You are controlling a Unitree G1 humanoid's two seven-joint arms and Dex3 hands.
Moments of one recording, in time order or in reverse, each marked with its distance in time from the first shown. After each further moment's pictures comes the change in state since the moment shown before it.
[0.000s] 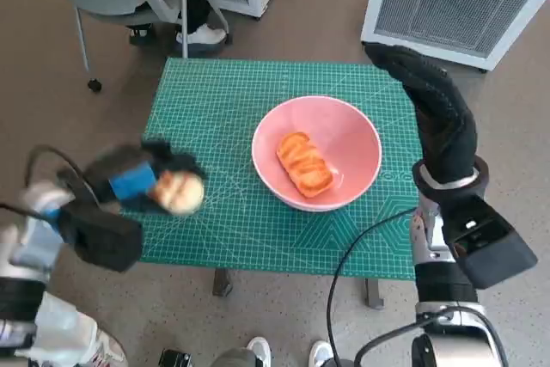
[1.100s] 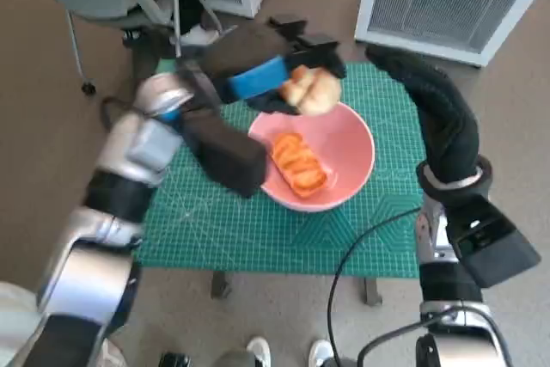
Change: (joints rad) left arm -0.616 -0.488 -0.235 0.484 0.228 0.006 0.260; right arm 0.000 -0.020 -0.002 0.001 -0.005 0.000 0.009
